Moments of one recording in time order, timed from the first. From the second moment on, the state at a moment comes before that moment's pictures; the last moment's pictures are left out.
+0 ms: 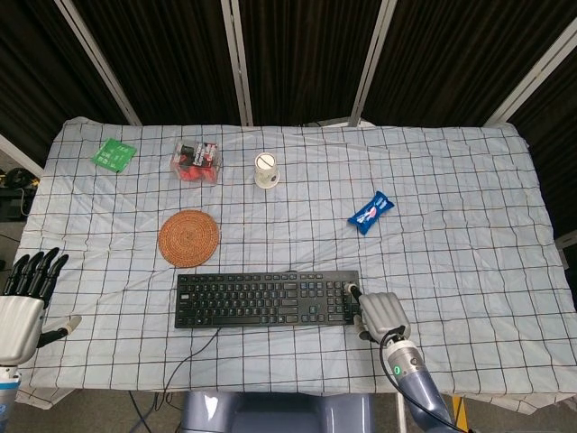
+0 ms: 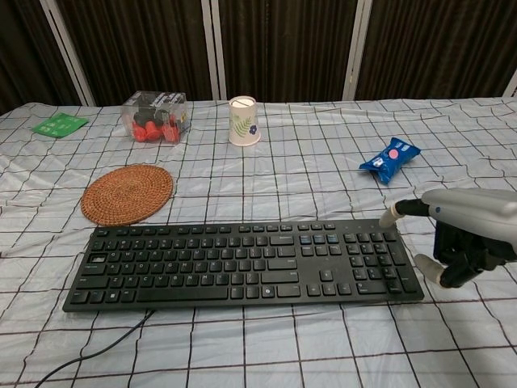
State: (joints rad) left arm -0.07 -1.20 -0.01 -1.55 1.64 1.59 0.10; right arm 0.53 -1.49 0.13 -2.05 -0.71 1.24 -0.88
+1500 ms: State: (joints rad) left arm -0.08 -1.19 -0.02 -1.56 1.62 1.57 0.08; right arm 0.62 -1.64 0.09 -1.87 -0.58 1.28 -0.81
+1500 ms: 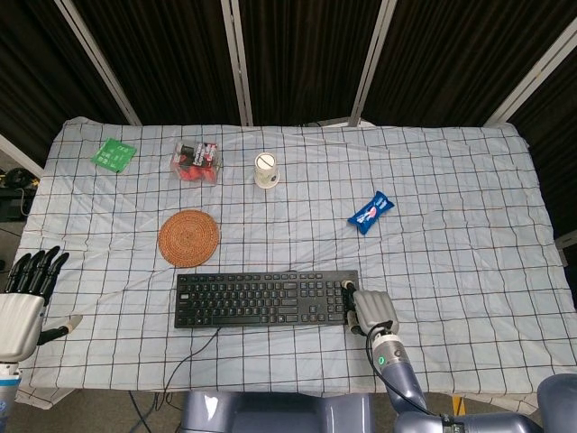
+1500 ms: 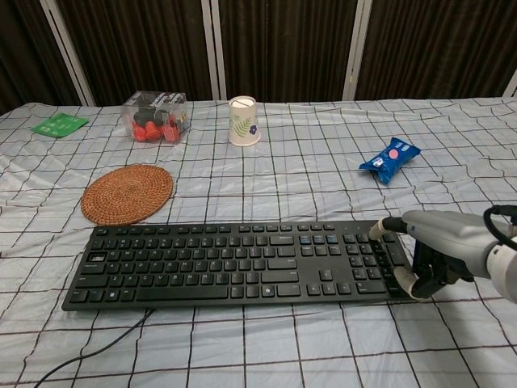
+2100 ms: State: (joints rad) left arm -0.08 -1.19 -0.01 -1.56 1.62 1.57 0.08; right arm 0.62 -1.61 0.11 -1.93 -0.69 1.34 -0.80
